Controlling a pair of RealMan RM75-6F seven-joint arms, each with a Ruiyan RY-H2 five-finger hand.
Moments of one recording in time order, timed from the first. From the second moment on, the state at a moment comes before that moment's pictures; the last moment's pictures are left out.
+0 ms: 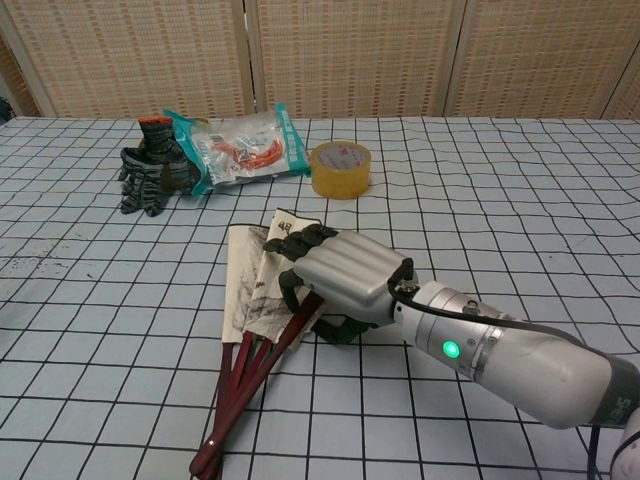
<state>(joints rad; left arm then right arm) -0.17 -1.28 0.05 -1.39 1.68 1.47 0.05 0.74 -2.02 0.14 -0.98 -1.62 0.92 -0.29</state>
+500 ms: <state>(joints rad) -0.17 -1.28 0.06 -1.39 1.67 1.45 0.03 0.75 -2.02 0.15 -1.03 -1.61 1.05 -0.23</state>
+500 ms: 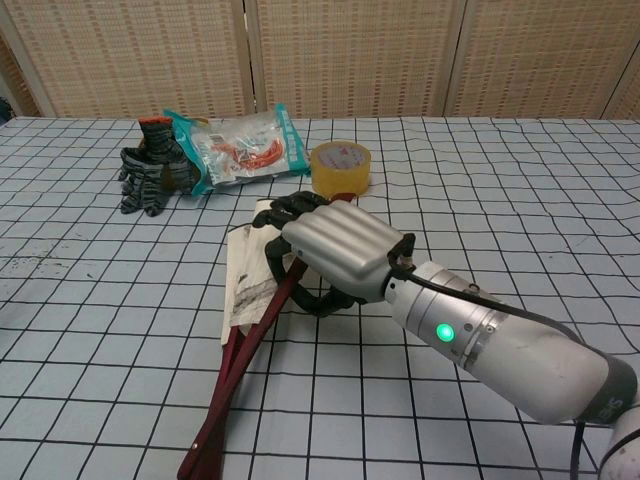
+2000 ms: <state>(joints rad) -0.24 -1.56 0.01 -1.49 1.56 1.36 -0.66 0.91 -2.00 0.48 -1.57 -1.02 1.06 -0.30</state>
